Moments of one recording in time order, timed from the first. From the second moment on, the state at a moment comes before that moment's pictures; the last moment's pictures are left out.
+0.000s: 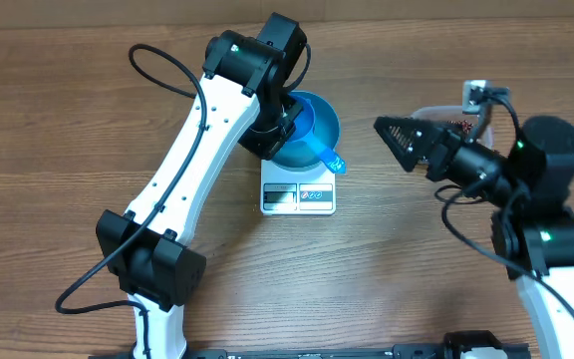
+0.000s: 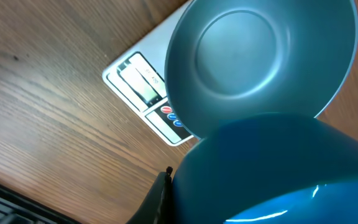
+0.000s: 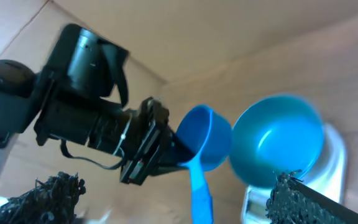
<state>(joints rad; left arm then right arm) -0.48 2.03 2.15 -1.54 0.10 -1.43 0.04 1.05 0.98 -0.28 -0.81 0.68</state>
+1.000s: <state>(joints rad) -0.43 2.03 2.15 -1.43 0.24 -1.52 0.20 1.25 0.98 -0.22 -0.79 1.05</state>
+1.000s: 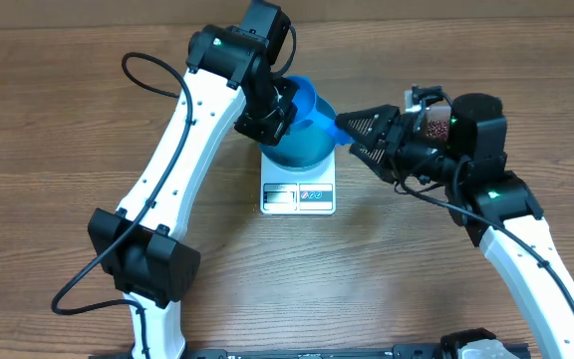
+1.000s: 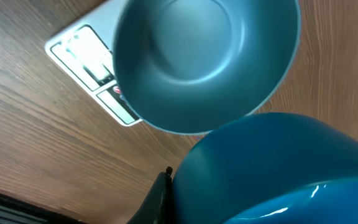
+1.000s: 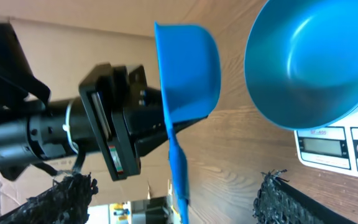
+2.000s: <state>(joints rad) -0.51 2.03 2.15 -1.44 0.24 -1.68 0.24 1.25 0.98 -0.21 -0.60 1.11</state>
